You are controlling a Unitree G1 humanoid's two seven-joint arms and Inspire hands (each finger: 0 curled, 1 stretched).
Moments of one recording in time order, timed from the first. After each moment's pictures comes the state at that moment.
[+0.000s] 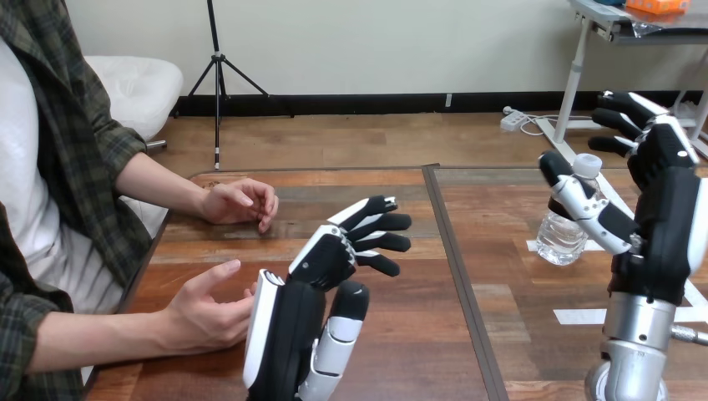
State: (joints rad) left arm 0.21 -0.05 -0.29 0.29 0.22 -1.06 0.15; right arm -0.28 -0.14 -0.25 0.69 -0.24 -0.96 -0.34
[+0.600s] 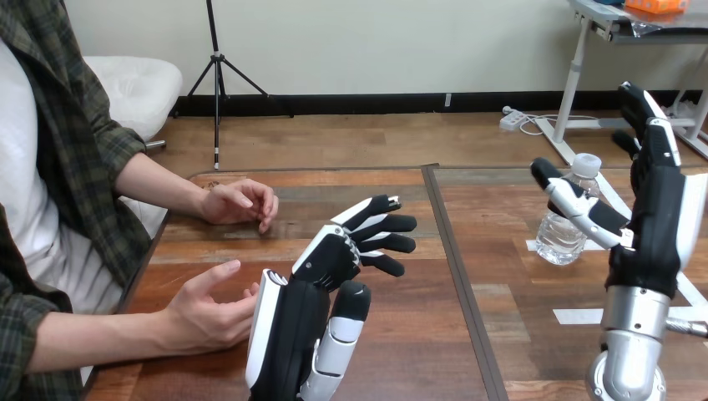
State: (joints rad) left arm 0.21 -0.05 -0.30 0.29 0.20 -1.06 0.13; right arm -0.35 -0.18 -0.23 0.82 -0.24 -0.90 -0.38
